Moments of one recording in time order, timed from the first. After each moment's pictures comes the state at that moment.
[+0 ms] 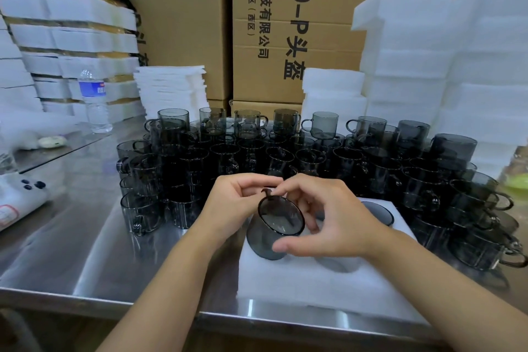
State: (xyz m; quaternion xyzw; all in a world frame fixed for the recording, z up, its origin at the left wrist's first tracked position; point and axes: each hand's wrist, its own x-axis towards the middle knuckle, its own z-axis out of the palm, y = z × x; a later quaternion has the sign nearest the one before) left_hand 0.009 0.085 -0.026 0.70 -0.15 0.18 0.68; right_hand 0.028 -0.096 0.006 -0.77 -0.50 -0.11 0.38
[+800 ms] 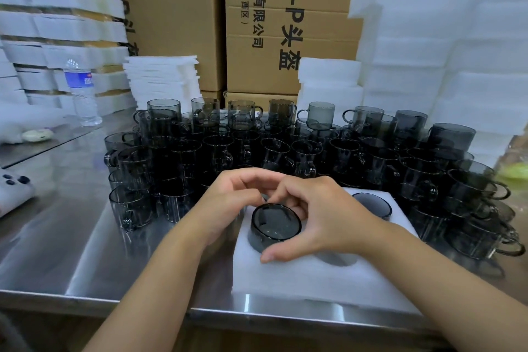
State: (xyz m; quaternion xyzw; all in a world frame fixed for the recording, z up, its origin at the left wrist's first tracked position) left_hand 0.012 0.088 -0.028 0.68 -0.22 0.07 0.69; right_hand 0.023 -0.092 0.006 -0.82 -0.49 -0.09 0.29
